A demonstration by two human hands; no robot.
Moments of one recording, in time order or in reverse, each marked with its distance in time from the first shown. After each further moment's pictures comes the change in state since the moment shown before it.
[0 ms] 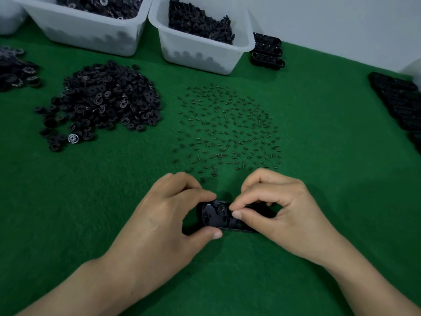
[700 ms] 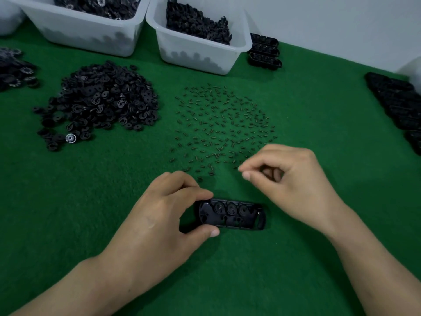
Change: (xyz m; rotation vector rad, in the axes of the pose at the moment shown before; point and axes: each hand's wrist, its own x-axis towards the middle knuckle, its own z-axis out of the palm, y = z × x) left_hand 0.000 0.000 -0.001 0.011 -0.016 -0.001; right_hand 0.023 0.001 -0.022 -0.249 0.070 0.009
